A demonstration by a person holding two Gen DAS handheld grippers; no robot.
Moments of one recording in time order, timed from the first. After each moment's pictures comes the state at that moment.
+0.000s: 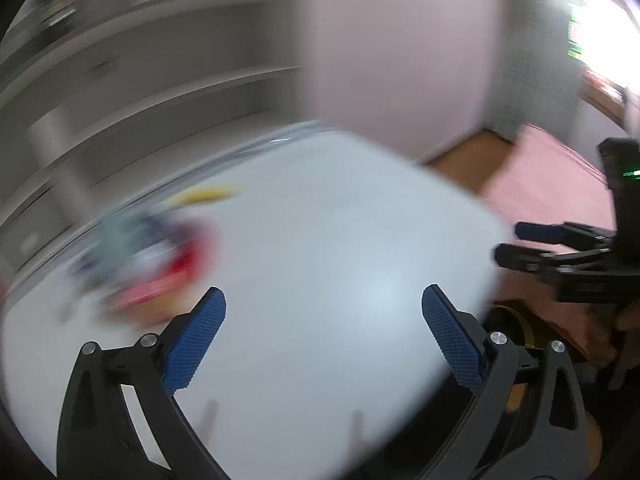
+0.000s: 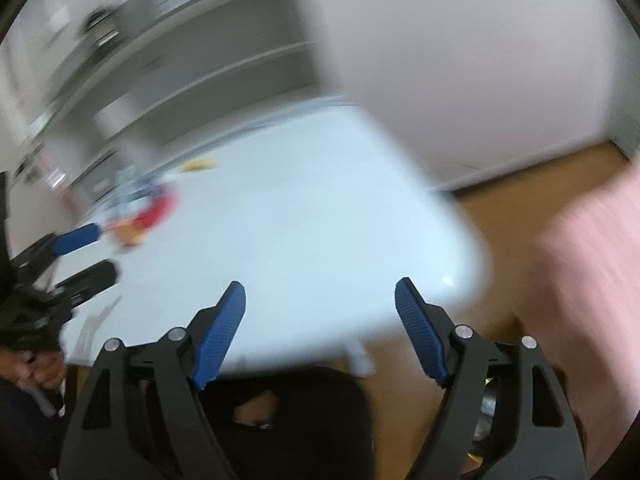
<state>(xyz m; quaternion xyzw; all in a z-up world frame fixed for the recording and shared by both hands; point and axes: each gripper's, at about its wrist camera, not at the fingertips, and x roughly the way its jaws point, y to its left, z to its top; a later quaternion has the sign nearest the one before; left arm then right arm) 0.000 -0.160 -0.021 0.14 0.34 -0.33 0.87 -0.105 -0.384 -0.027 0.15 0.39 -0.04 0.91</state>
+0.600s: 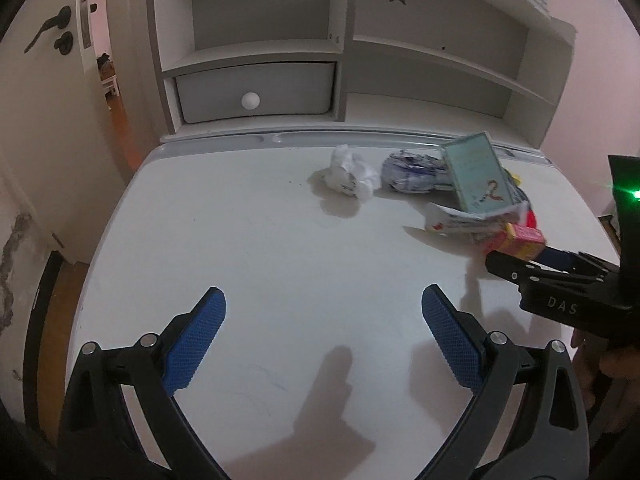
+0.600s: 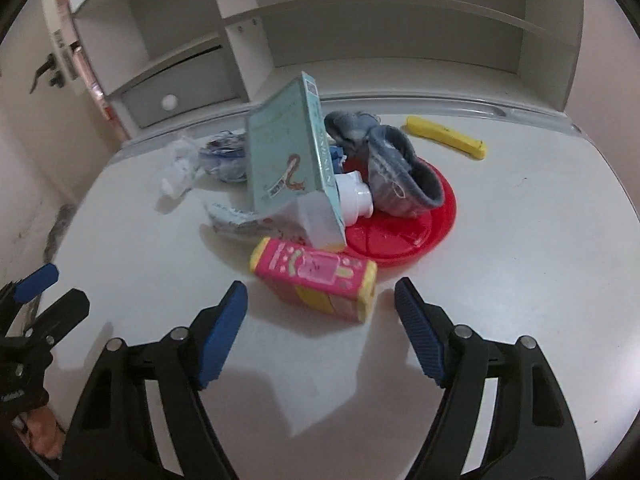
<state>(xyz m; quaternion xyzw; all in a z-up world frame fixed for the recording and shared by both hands) 0.082 0.050 -0.057 0.02 0.41 -0.09 0.91 0.092 -0.144 -0.059 0.07 0.45 0.02 0.89</state>
